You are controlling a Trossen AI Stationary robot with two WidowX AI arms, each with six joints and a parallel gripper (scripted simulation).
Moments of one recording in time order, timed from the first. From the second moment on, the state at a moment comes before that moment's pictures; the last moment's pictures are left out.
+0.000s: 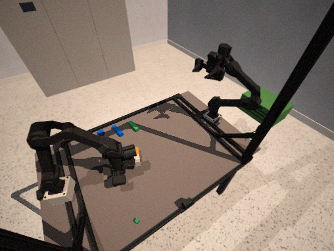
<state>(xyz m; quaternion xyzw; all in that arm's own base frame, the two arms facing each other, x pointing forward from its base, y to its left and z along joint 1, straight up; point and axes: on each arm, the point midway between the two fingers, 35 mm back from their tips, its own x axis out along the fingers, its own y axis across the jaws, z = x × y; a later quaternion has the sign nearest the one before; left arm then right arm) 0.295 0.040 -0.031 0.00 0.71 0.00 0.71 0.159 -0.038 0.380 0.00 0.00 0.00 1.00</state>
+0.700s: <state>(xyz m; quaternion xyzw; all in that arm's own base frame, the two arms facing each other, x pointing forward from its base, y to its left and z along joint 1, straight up) 0.305 0.055 0.031 0.00 0.71 0.00 0.70 0.159 -0.038 0.380 0.00 0.00 0.00 1.00</state>
